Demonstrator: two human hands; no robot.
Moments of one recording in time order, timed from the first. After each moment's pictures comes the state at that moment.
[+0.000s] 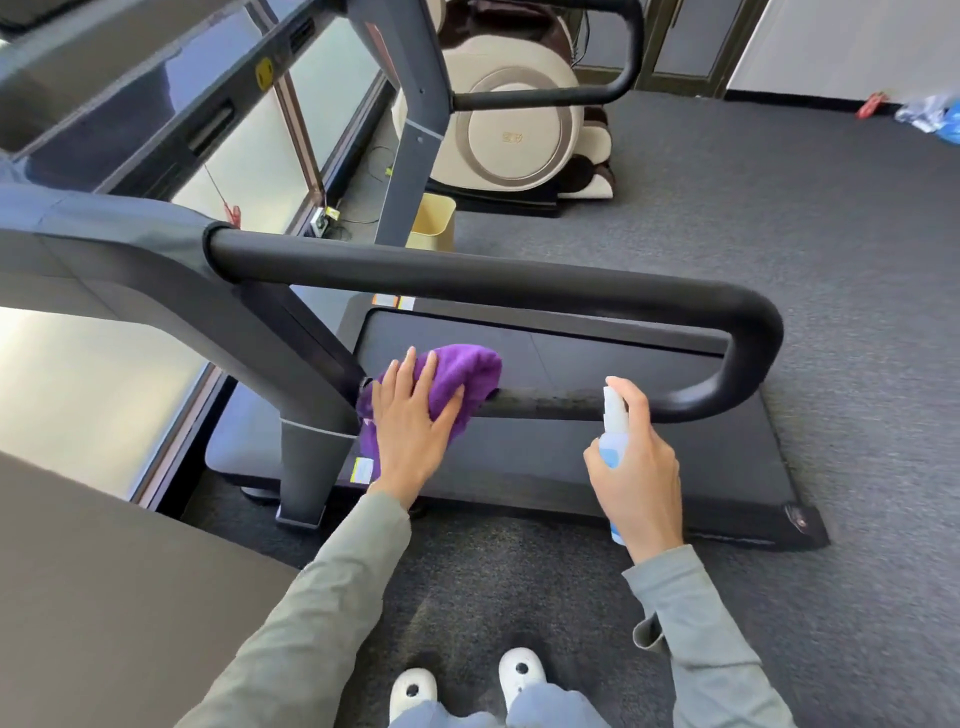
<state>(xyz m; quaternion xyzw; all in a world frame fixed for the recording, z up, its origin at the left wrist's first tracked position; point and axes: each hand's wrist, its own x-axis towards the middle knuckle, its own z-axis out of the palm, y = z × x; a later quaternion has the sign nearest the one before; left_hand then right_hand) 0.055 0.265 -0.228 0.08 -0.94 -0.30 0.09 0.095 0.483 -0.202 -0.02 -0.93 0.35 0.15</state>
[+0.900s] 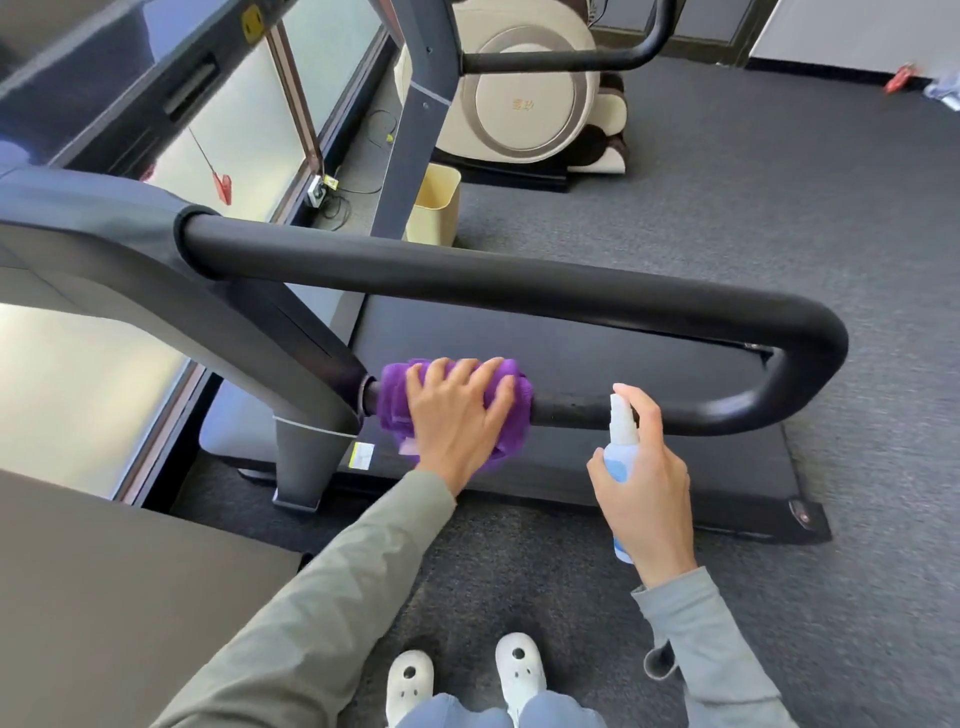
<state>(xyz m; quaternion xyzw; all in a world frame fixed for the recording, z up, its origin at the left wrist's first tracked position) 0.020 0.294 -0.248 0.04 -0.98 -0.14 0.13 0.084 0.473 -0.212 -0.03 -0.92 0.37 0.10</state>
